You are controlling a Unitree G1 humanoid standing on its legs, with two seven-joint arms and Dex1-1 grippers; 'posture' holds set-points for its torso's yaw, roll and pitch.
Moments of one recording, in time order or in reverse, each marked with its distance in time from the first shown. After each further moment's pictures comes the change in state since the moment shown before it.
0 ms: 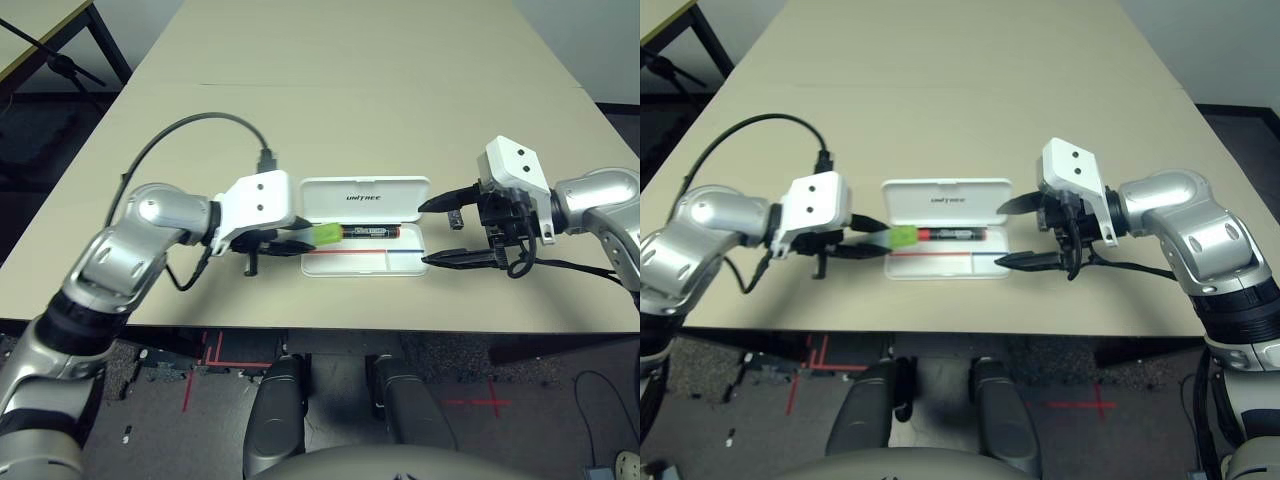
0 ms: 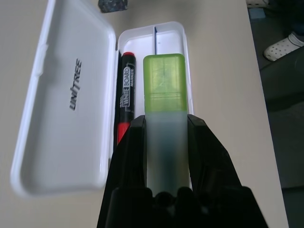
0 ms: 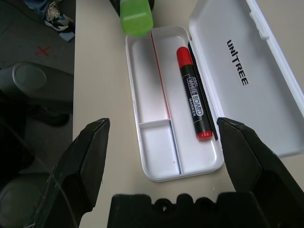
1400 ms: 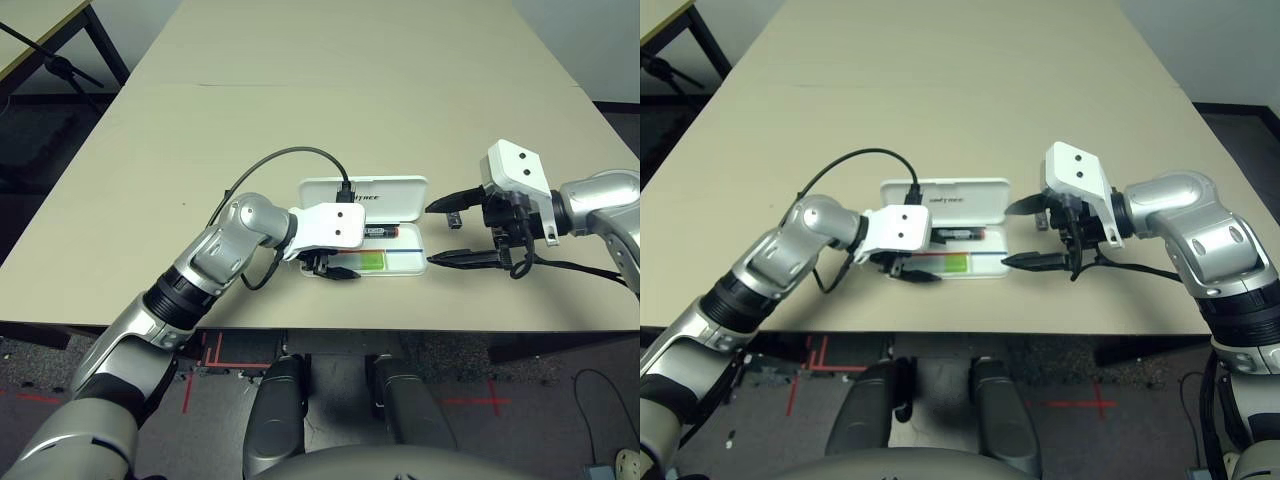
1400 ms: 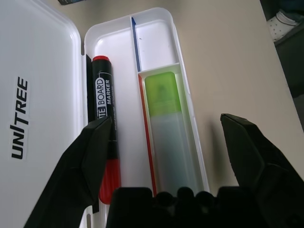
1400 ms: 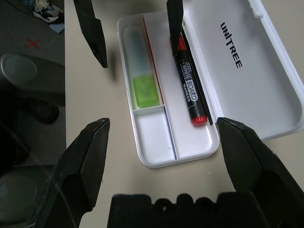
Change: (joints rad) left arm -0.035 -0.163 -0.125 0.192 0.187 -0.142 -0.019; right arm 0.017 -0.023 -0.001 0.000 -0.021 -0.005 -0.015
